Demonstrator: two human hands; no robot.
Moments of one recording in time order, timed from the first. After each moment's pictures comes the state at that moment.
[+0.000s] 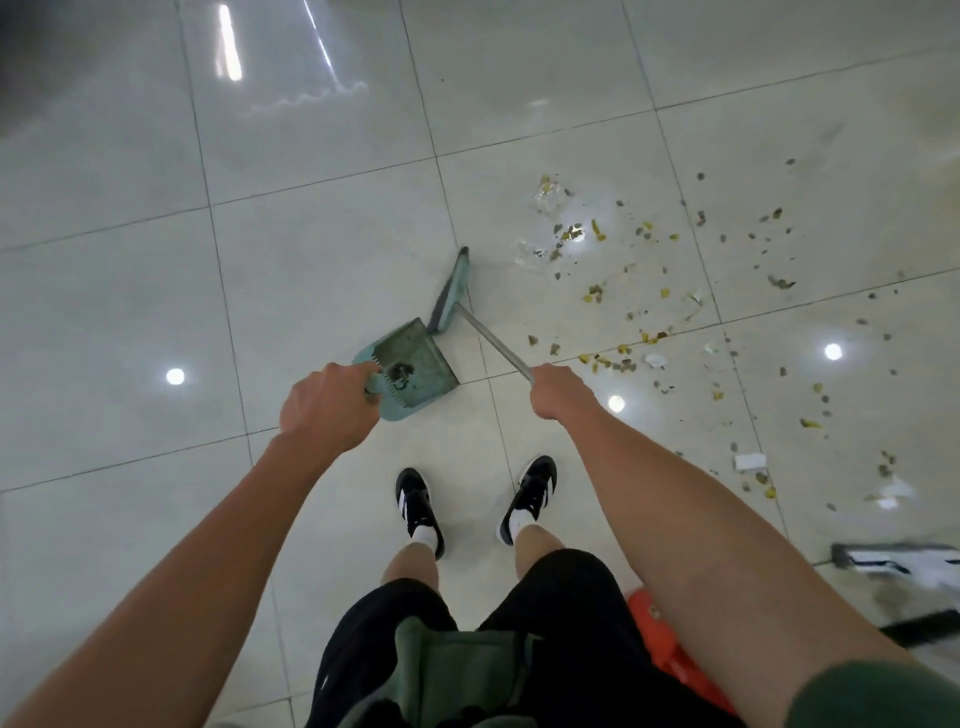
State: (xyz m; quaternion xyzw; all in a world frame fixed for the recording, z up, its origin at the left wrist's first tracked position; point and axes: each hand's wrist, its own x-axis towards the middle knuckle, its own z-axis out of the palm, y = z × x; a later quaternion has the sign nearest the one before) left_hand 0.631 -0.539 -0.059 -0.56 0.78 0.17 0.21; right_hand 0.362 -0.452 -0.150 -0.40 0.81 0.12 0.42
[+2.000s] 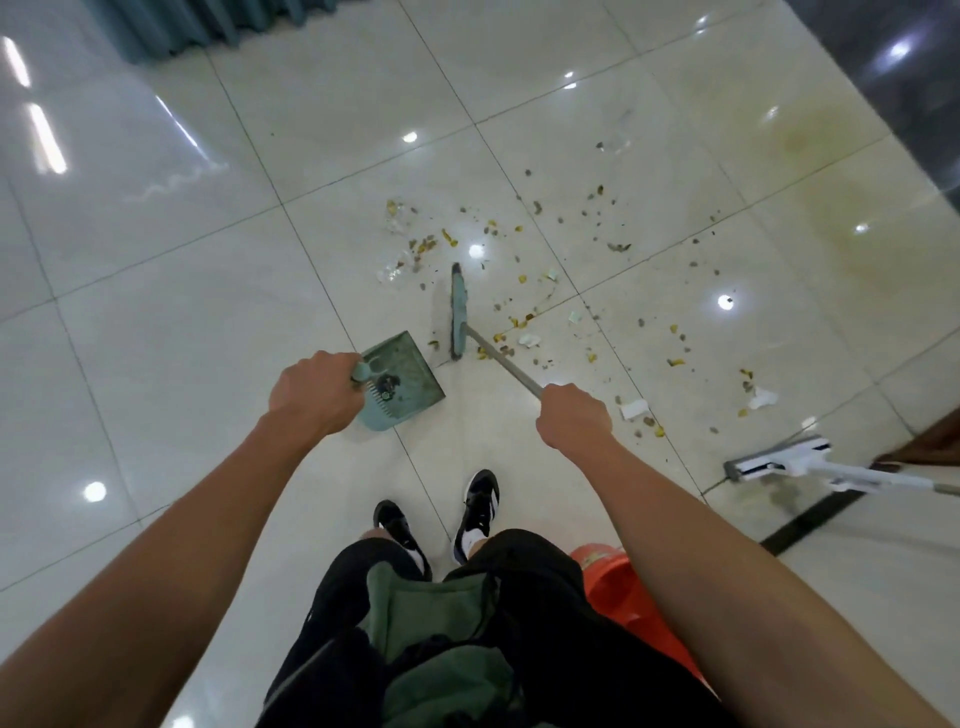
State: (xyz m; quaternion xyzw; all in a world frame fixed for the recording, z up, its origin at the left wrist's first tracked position) left_hand 0.417 -0.427 -0.035 -0.44 0.86 0.15 0.20; right_hand 0.184 -0.220 -0.078 -0.38 0.86 0.16 0.31
